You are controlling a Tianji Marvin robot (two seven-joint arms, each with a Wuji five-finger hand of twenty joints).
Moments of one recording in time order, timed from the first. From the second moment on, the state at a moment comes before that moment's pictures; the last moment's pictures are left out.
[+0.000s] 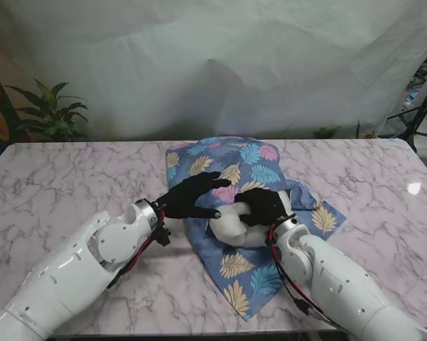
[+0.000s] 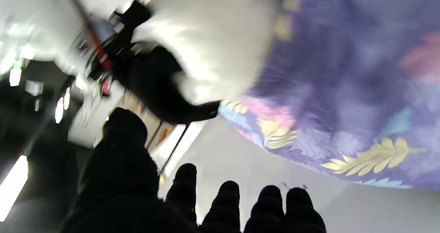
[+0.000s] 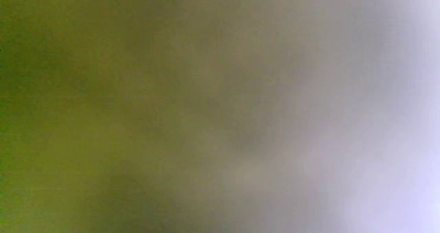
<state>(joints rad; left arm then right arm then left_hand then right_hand) 1.21 -1.11 -0.95 -1.39 0.49 -0.33 -0.15 -1.14 -1.18 0.79 -0.98 -0.80 -0.22 -0.55 0.89 -0.16 0.01 -0.05 0.19 0.06 0.19 0.34 0.15 0.14 0.01 0.21 0.05 0.21 0.04 0.29 -0.04 0.09 0.12 0.34 0.64 -0.82 1.05 -0.32 0.87 -0.29 1.10 0.20 1.07 -0.03 0.84 0.50 1.23 -0.03 0.76 0.62 1.06 0.09 1.36 0.50</state>
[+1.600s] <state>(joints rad) 0.92 -1.33 -0.47 -0.67 0.55 -0.47 0.48 -1.20 -1.17 0.89 -1.08 -0.60 -0.35 -0.32 1.05 -0.42 0.18 -0.15 0.31 0.11 0.51 0.34 0.50 0.13 0.49 0.80 0.59 0.25 0.56 0.76 0.37 0.15 1.12 0.51 0.66 -0.81 1.05 -0.31 0.82 -0.26 1.10 0.18 1.04 -0.03 0.84 0.49 1.23 -0.01 0.72 0.63 1.05 0.09 1.38 0.50</state>
